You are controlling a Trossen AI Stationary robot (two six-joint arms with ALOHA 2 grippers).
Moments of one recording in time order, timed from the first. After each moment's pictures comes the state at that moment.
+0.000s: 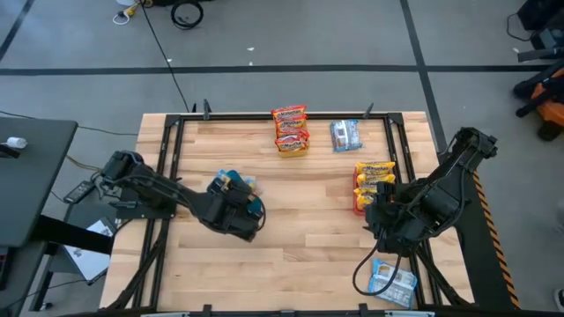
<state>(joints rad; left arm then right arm) -0.40 1.66 1.26 -1.07 -0.78 -1.24 0.80 1.31 1.34 -1.35 0.47 0.82</state>
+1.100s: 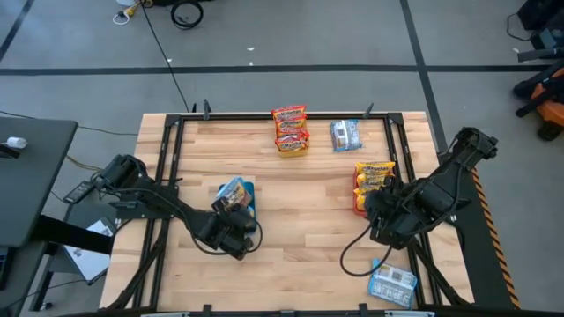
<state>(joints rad) -0.53 1.68 1.04 -0.74 -0.56 -1.01 0.74 1.31 1.34 -1.46 0.46 1.06</state>
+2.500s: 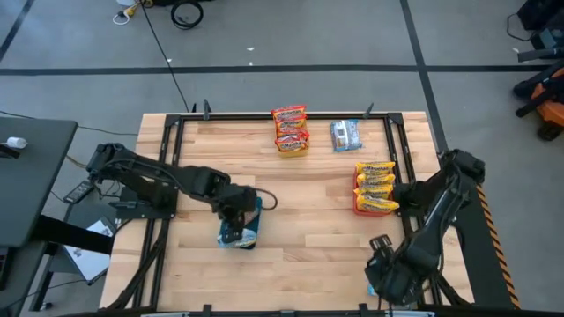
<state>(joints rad) -0.24 1.50 1.28 -0.96 0.15 -0.45 0.96 1.63 1.34 -1.17 -0.13 0.65</state>
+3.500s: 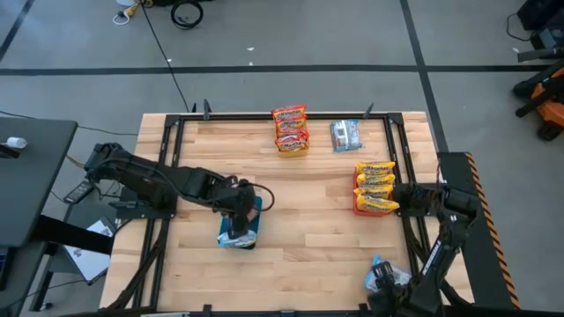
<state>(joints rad) -0.27 1.48 1.32 -0.95 -0.12 -0.51 1.14 1.99 1.34 -0.97 0.08 0.87</state>
